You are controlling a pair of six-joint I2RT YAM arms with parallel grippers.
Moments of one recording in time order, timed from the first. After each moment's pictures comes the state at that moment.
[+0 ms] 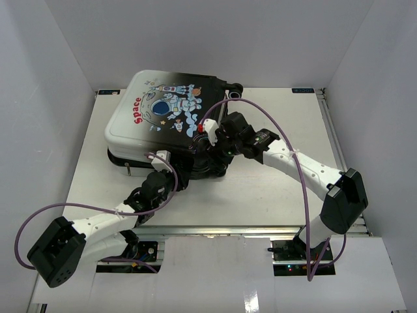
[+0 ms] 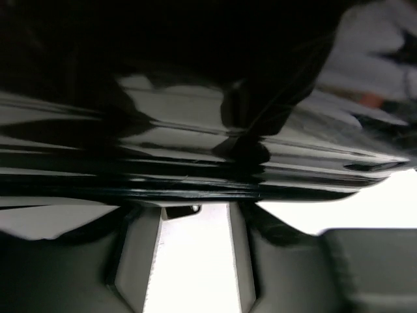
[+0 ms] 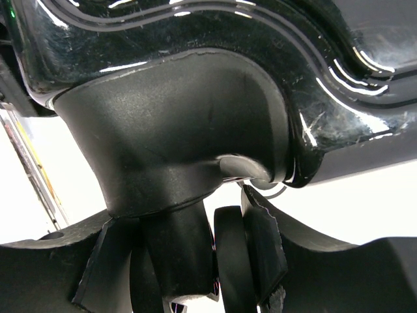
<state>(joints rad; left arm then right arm) -0.71 1.03 0.27 0.46 -0.25 -0.56 0.80 1.56 1.34 -0.57 -0.30 -0.23</state>
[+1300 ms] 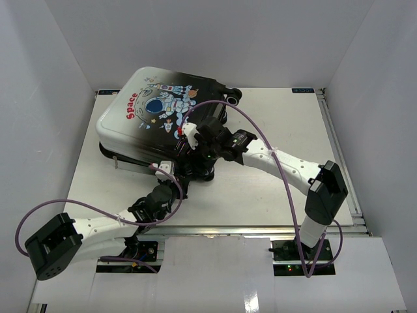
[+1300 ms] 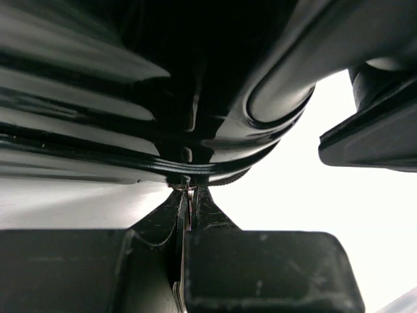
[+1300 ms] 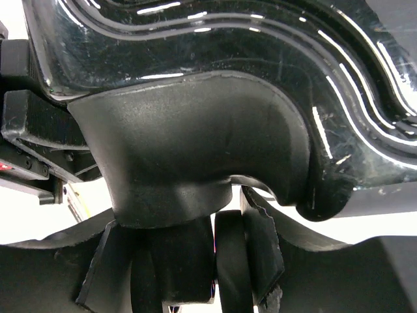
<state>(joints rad) -0.93 1.01 0.19 0.55 -0.48 -0.55 0.95 1.71 1.51 -0.61 -0.20 -0.09</state>
